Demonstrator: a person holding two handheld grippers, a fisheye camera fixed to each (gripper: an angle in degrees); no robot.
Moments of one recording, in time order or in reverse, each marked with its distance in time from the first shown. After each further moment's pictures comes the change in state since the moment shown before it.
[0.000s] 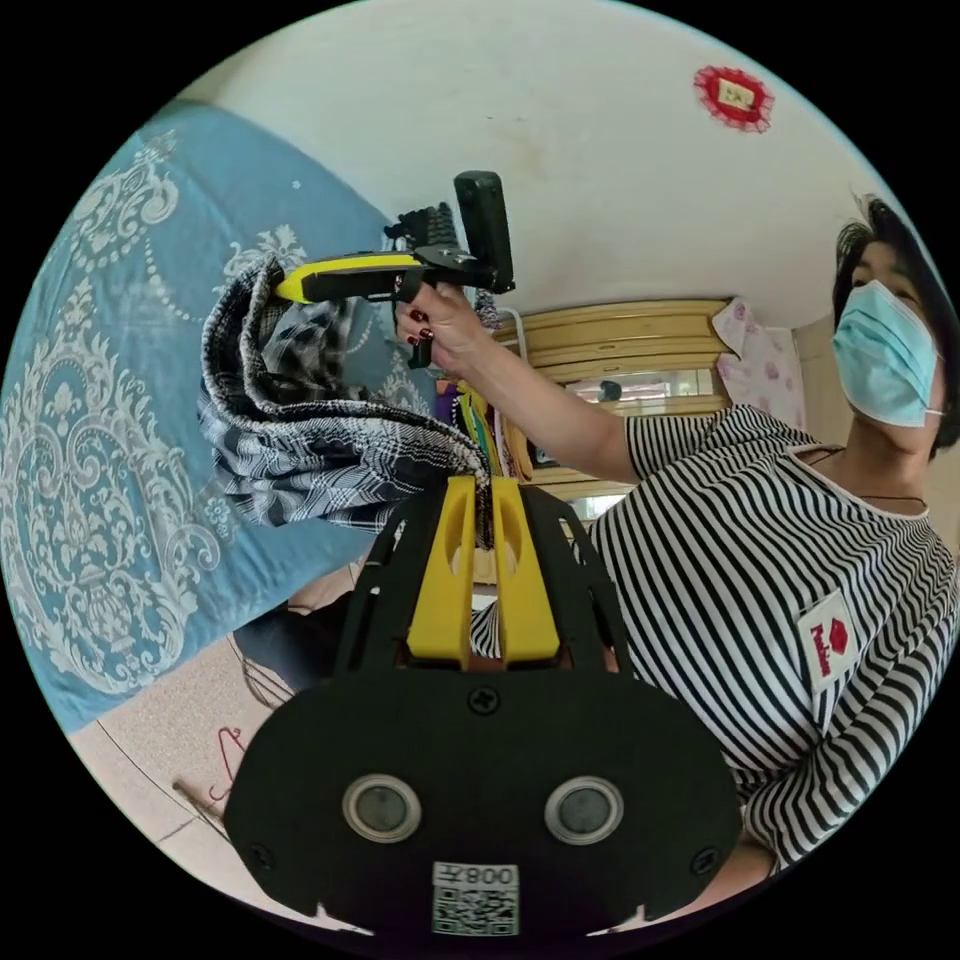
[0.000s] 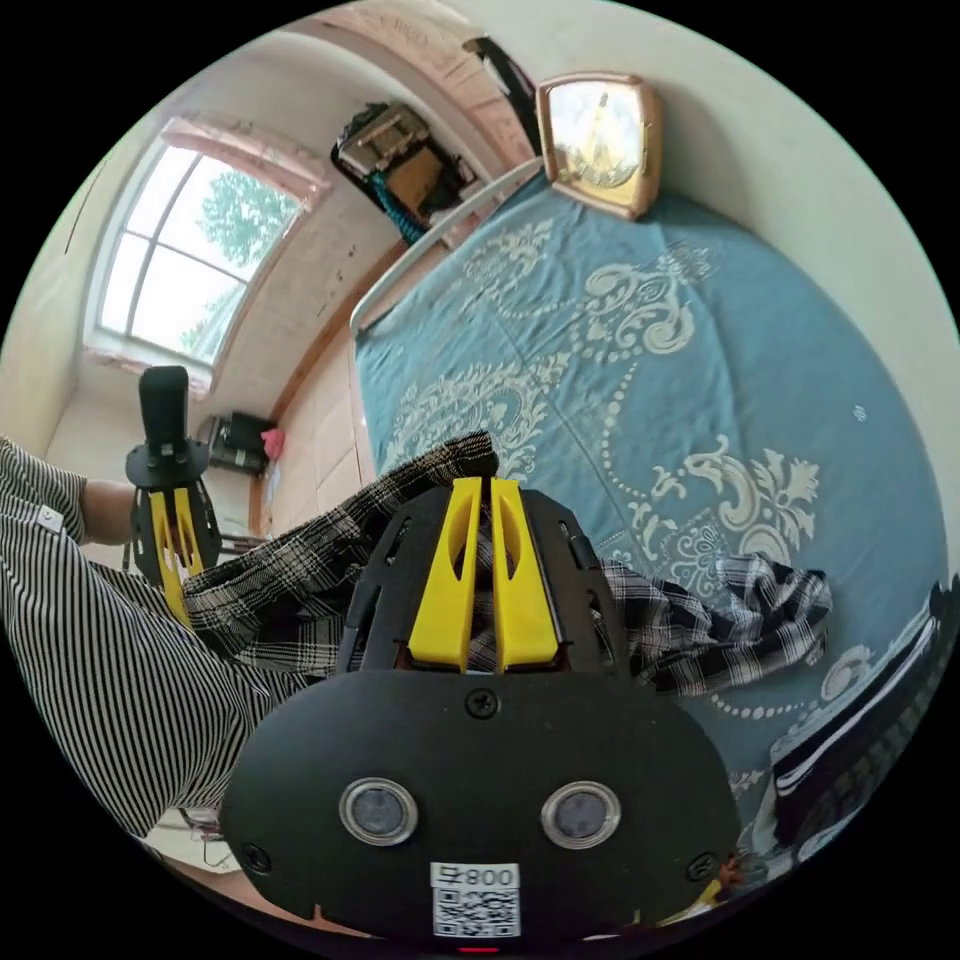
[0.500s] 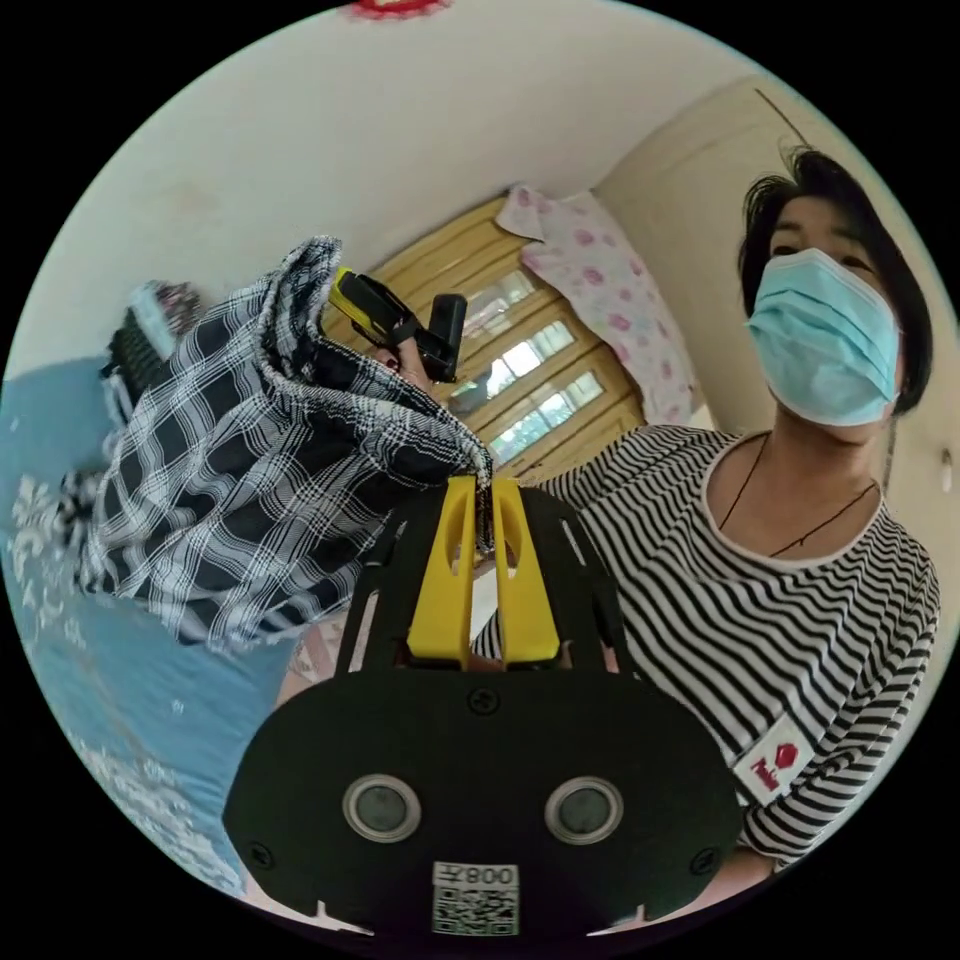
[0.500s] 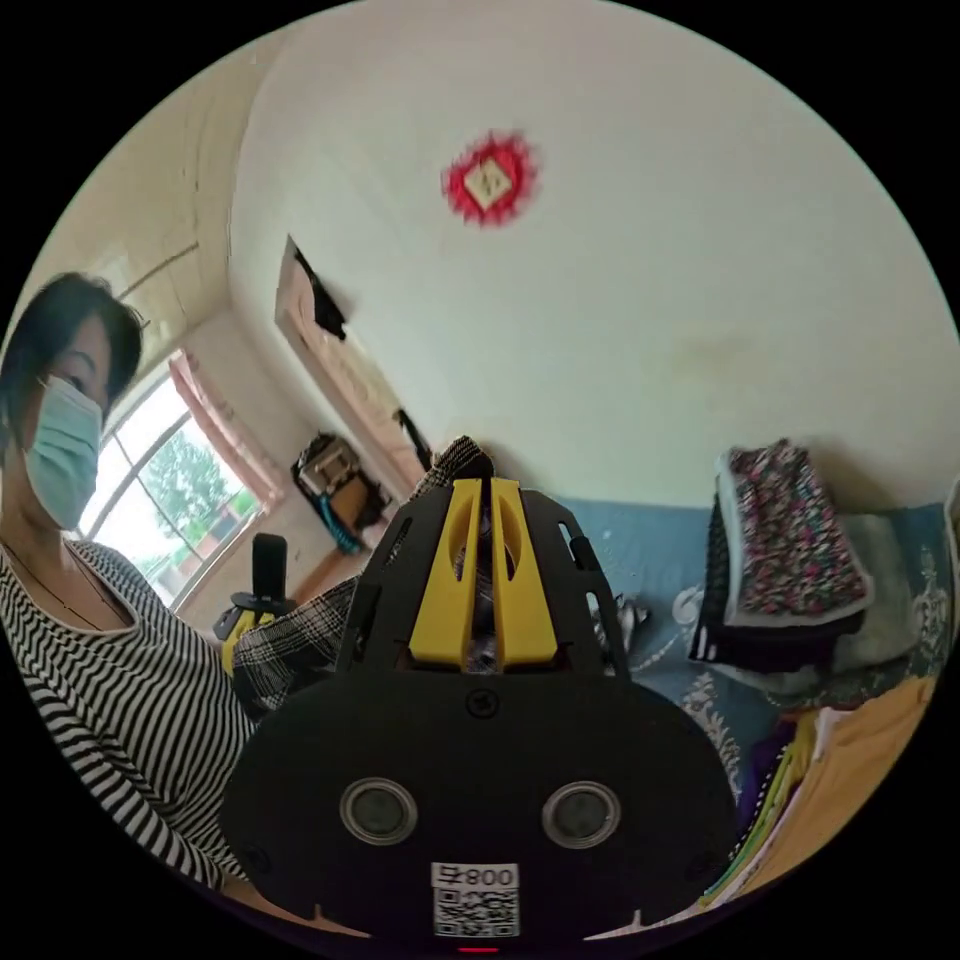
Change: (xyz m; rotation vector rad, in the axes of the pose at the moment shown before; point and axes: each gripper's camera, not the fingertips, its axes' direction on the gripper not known) left arm 0.156 0.014 0.035 -0.098 0.303 0.598; right arm -0.101 0.385 -0.317 0.967 0.255 0.261
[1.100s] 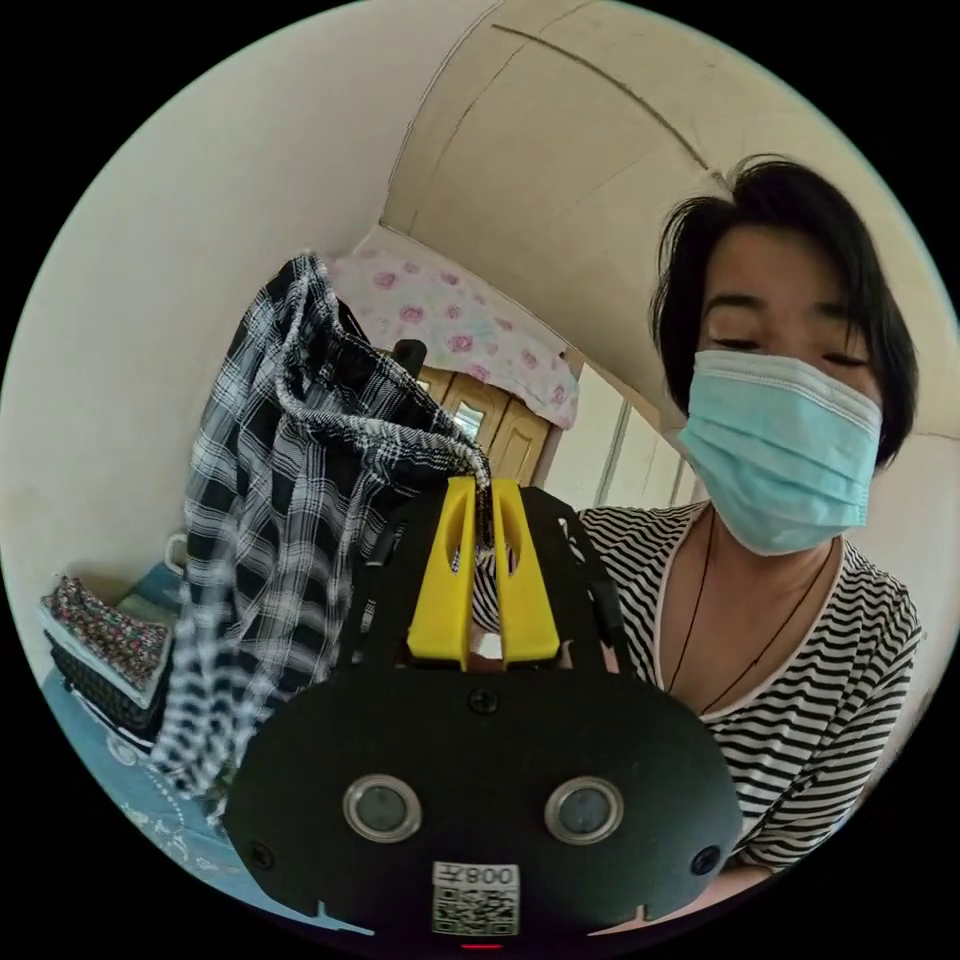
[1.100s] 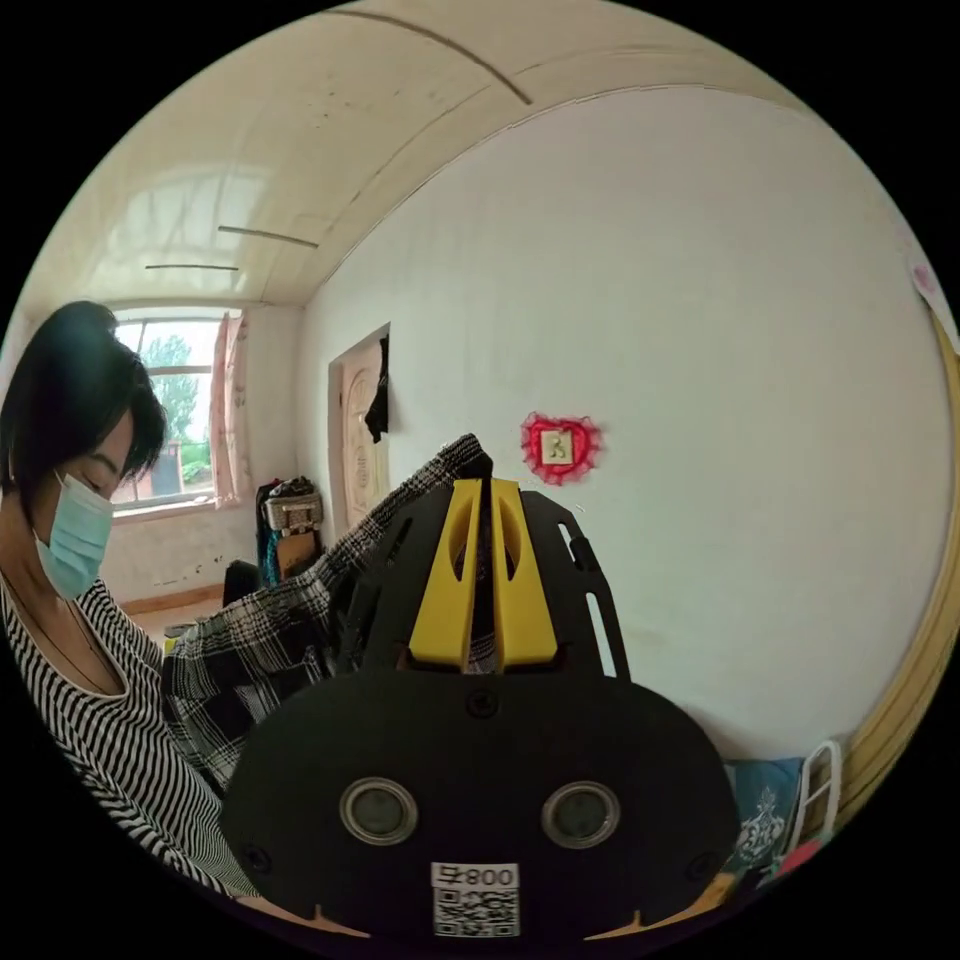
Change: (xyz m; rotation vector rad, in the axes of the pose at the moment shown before) left arm 0.132 0.021 -0.049 0.140 0.092 0.493; right arm -0.120 -0.105 -0.191 0.369 0.165 -0.466
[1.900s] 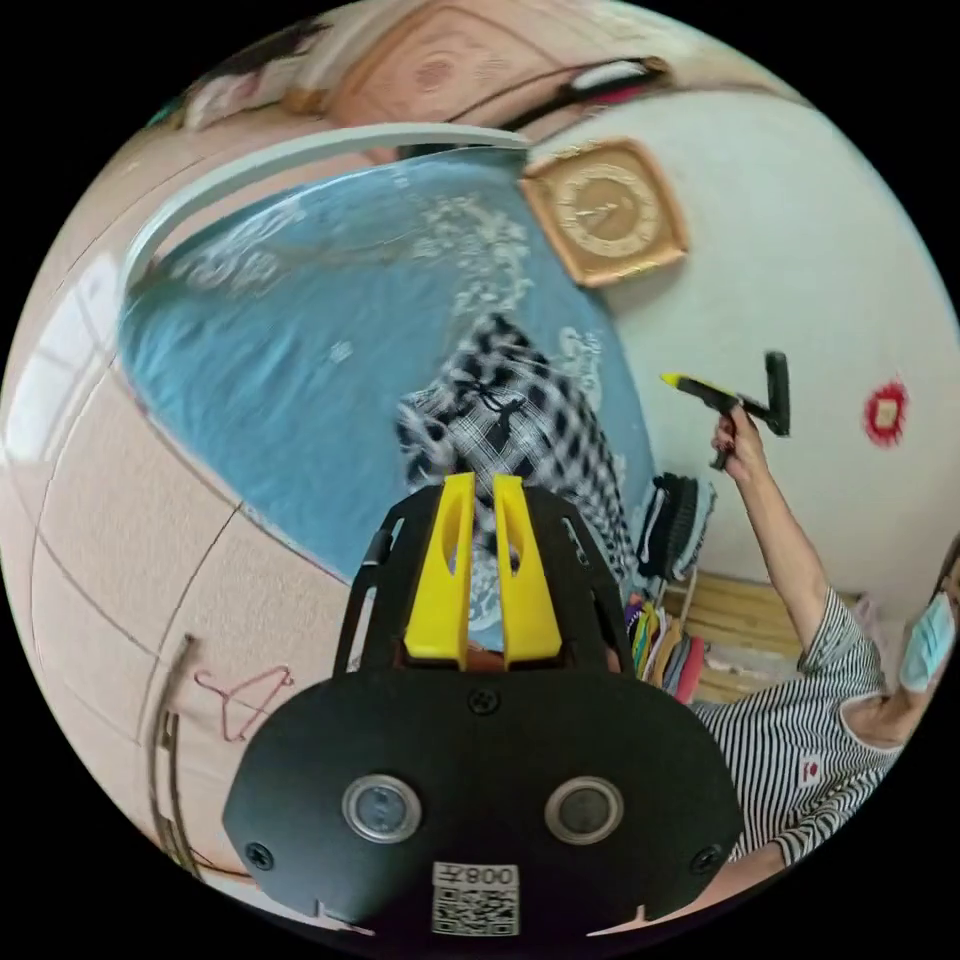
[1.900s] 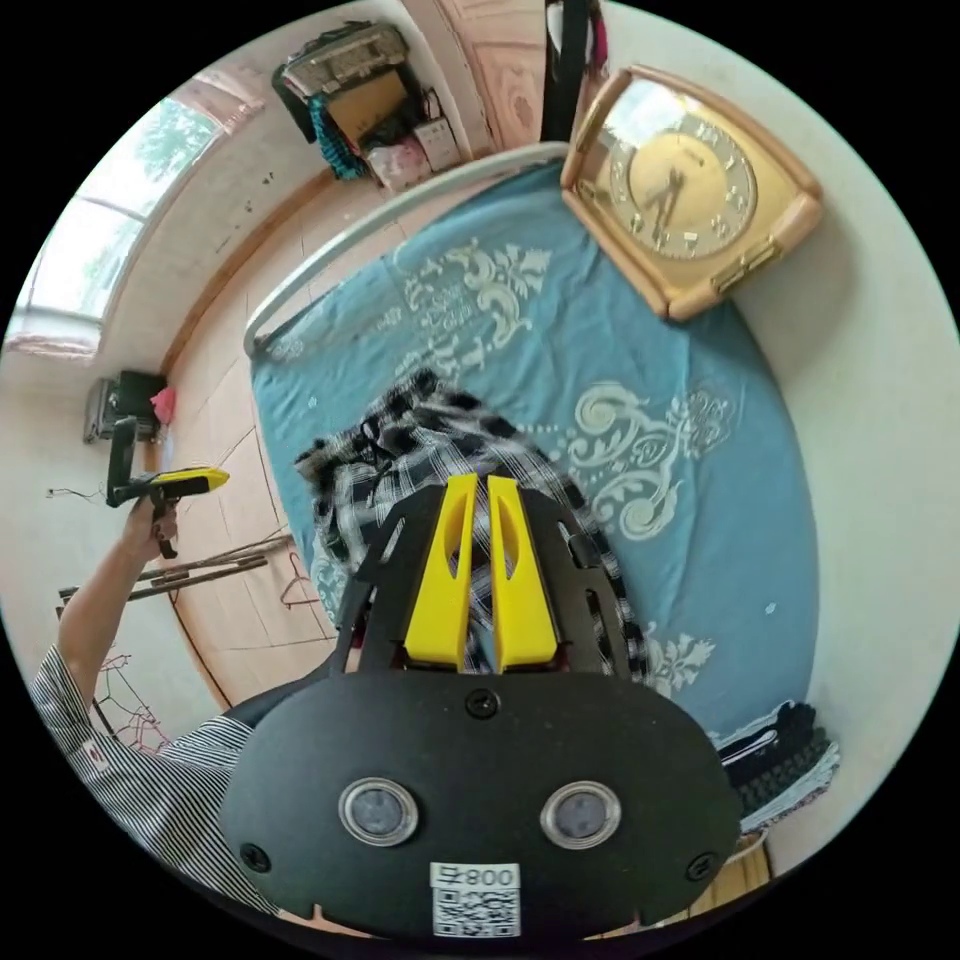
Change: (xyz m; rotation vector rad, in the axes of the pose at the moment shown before) left arm 0.139 0.613 -0.493 0.415 -1.327 -1.464; right arm -0.310 0.381 0.778 -1.400 -0.438 -0.188
